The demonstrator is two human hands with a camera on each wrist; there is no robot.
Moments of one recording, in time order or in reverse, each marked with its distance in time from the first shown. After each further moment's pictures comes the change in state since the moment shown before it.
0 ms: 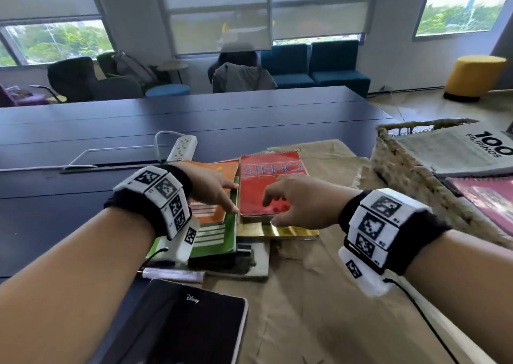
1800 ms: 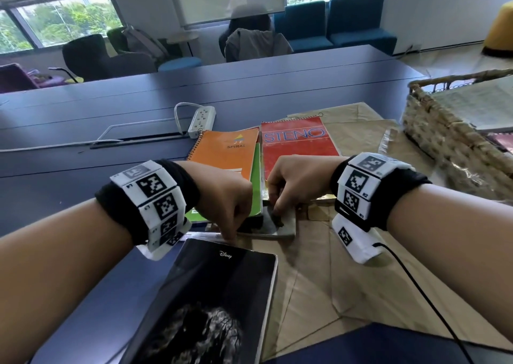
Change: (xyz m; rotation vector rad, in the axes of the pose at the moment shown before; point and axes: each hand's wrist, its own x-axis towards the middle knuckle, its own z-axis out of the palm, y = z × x) left_hand -0.059 0.000 0.041 0.313 -0.200 0.374; right_hand 0.027 -0.028 0.024 0.284 -0.178 0.014
